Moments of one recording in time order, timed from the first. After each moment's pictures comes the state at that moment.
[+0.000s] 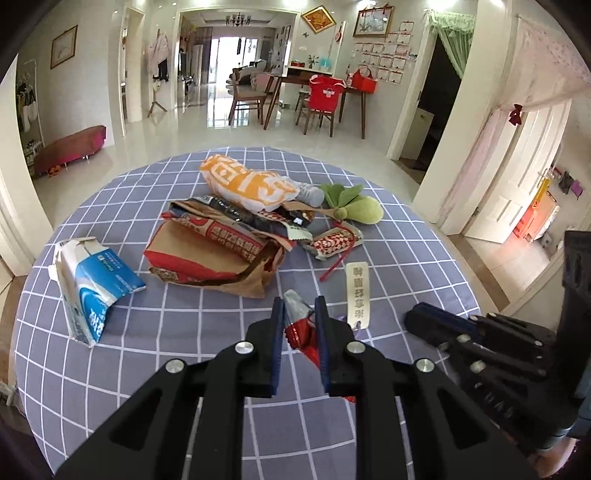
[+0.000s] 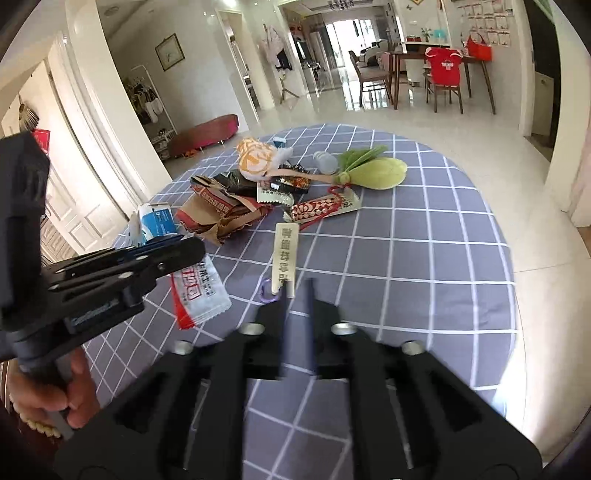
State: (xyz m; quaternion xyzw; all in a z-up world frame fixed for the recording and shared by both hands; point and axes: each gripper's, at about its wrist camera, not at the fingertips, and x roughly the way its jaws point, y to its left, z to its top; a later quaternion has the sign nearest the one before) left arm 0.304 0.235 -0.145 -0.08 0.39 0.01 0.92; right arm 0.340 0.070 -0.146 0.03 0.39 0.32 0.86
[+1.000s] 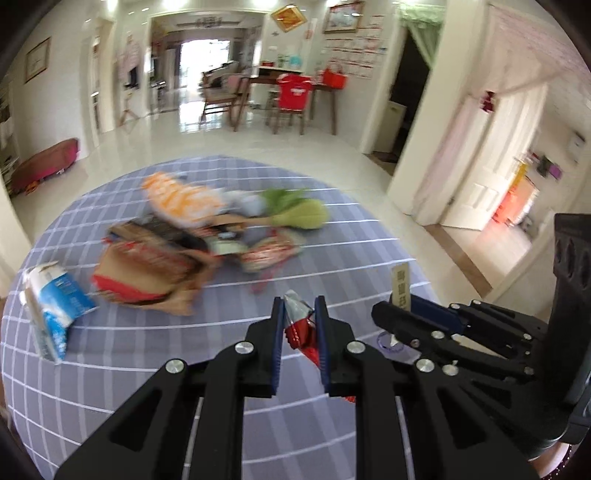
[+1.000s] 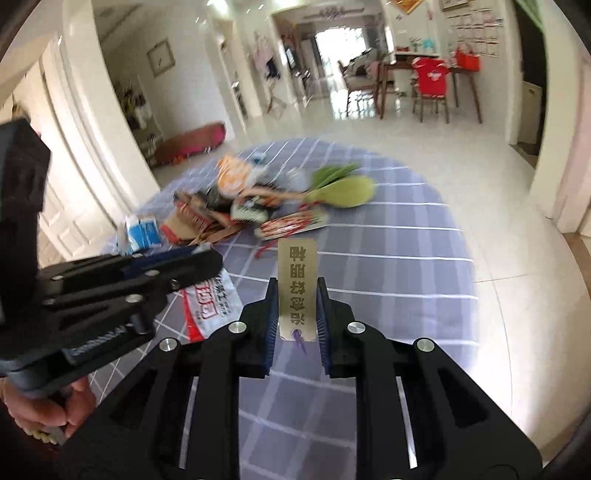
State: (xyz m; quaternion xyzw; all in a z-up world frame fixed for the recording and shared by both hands) left arm 0.316 0.174 -0.130 -0.06 0.39 -0.06 0.92; right arm 0.334 0.021 -0.125 0.03 0.36 0.29 0.89
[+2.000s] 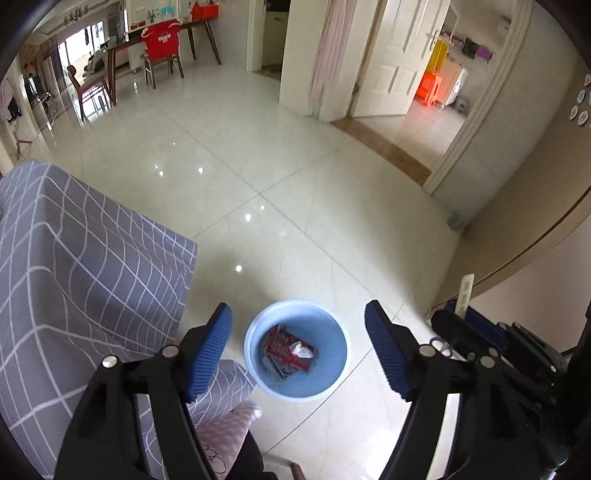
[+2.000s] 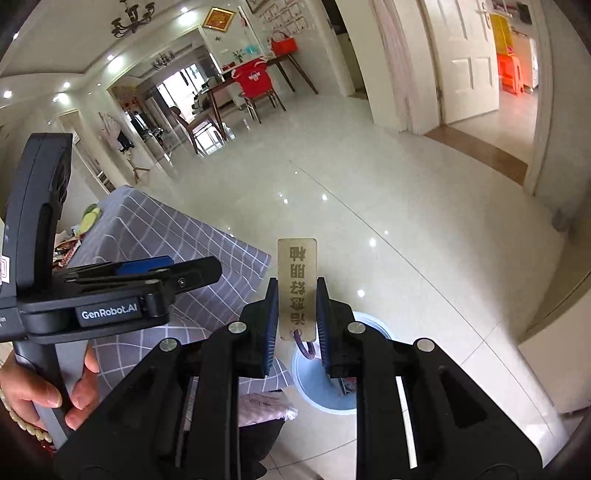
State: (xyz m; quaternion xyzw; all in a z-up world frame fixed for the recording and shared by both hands) left arm 0.370 -0.143 -0.243 0.07 0.50 -0.22 0.83; right arm 0.273 -0.291 -0.224 0.19 0.38 0.02 0.90
